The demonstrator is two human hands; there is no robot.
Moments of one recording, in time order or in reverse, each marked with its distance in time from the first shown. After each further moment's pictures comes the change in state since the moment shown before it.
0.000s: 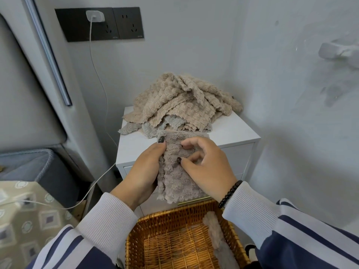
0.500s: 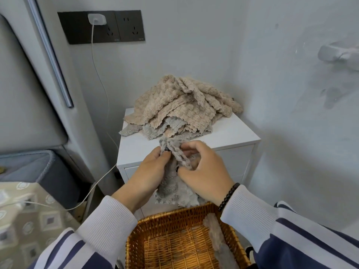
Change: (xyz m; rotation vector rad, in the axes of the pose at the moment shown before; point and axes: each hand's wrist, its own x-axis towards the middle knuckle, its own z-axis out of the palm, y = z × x) left_hand 0.006 -0.011 -0.003 0.220 0.011 0.054; right_hand -0.002 -0.005 0.004 -0.031 -0.067 0.101
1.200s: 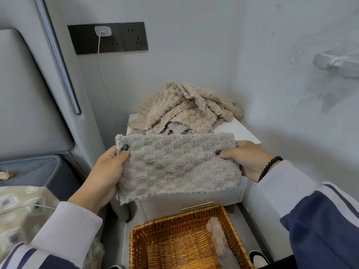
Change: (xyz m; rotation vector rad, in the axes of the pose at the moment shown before) left_hand -0.015 0.017 -0.072 -0.098 0.280 0.032; right_hand 0.038 0.031 -0.074 0.511 -0.042 0.546
